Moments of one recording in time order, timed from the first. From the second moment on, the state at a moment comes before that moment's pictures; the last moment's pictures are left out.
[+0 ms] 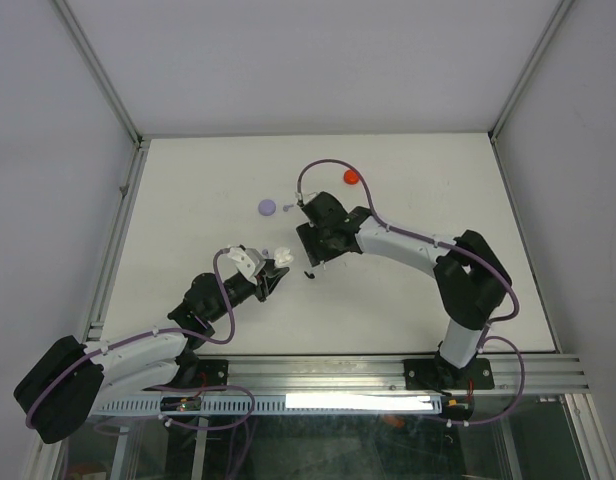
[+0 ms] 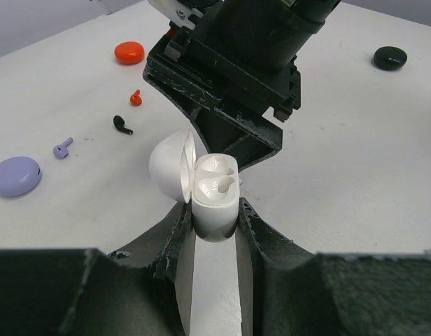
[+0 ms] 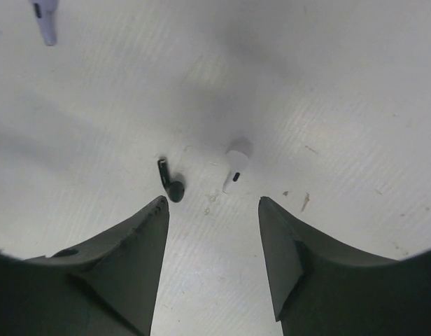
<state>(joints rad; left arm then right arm) -0.75 0.92 0.12 0.79 0.12 0.00 0.84 1.75 1.26 -0.54 0.07 0.29</state>
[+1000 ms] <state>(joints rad) -0.75 0.92 0.12 0.79 0.12 0.00 0.85 1.99 1.41 -0.67 0.20 0.50</state>
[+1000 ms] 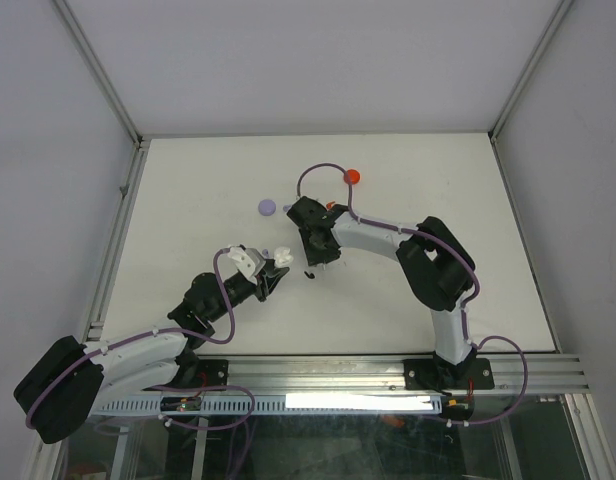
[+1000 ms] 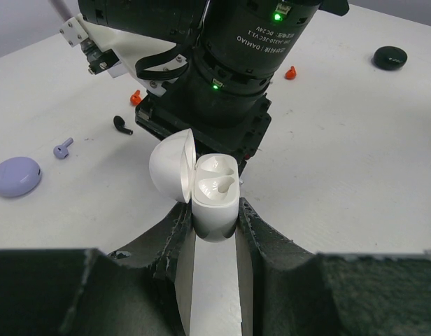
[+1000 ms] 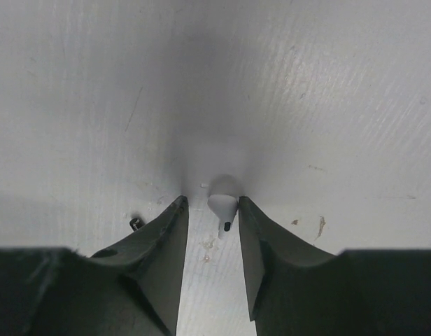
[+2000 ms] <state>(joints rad) -0.75 0.90 0.09 0.91 0.17 0.01 0.89 1.59 1.18 -0.53 0.30 0.48</state>
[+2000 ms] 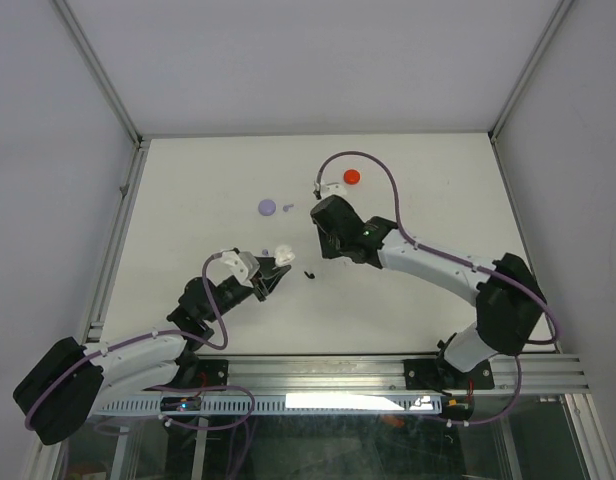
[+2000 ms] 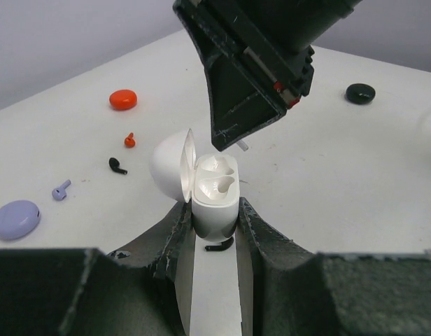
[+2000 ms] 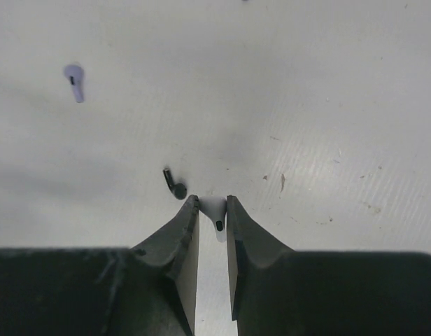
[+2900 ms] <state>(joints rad) -0.75 1.00 0.09 1.25 0.29 -0.02 1.23 1.05 0.75 0.24 0.44 0.19</state>
